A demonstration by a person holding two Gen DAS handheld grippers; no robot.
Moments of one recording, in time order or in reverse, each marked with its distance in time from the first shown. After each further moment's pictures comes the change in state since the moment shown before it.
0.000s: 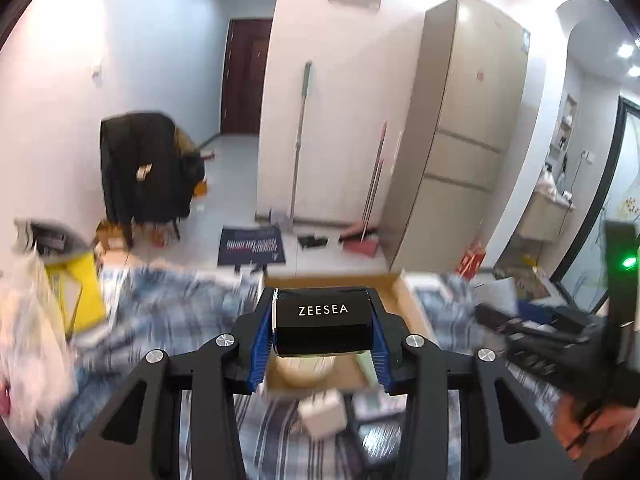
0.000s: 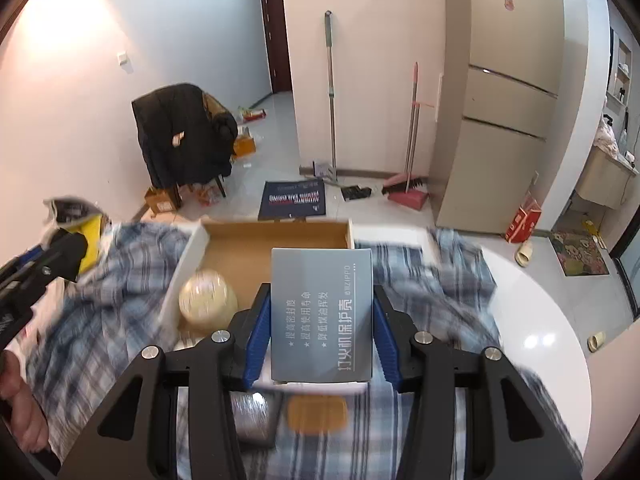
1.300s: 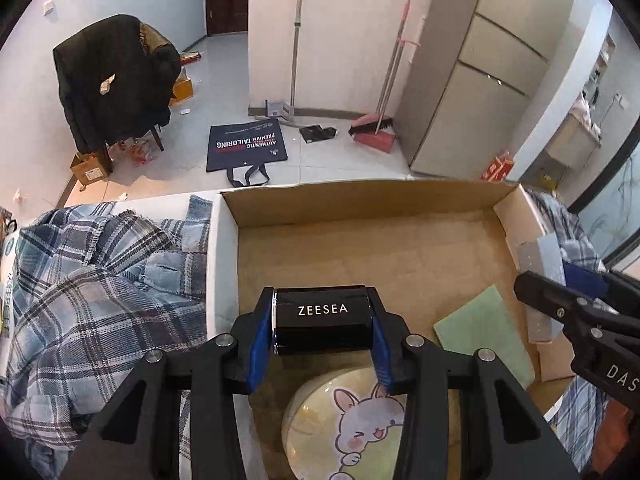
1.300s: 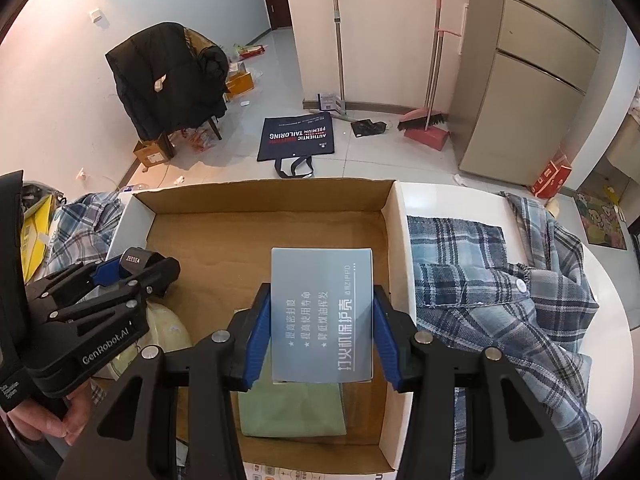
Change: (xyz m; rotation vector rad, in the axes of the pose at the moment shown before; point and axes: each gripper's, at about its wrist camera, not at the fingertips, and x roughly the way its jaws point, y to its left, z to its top) left arm 0.248 0.029 -0.057 0.027 0.449 0.033; right arm 0.171 -0.002 0.010 0.018 0.269 0.023
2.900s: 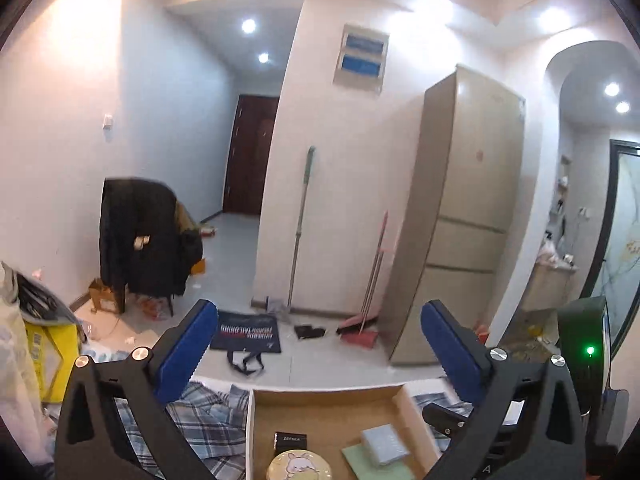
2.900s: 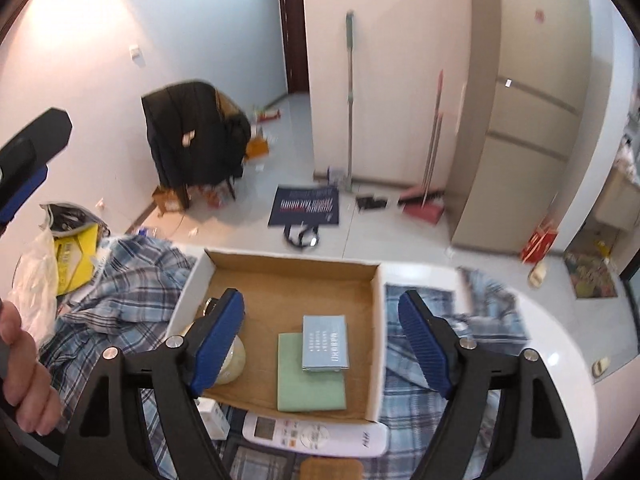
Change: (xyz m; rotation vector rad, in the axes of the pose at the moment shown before) left arm -0.257 -0.012 -0.020 -0.055 -0.790 -0.026; right arm -0.135 0.024 -0.012 -0.080 -0.291 -0.010
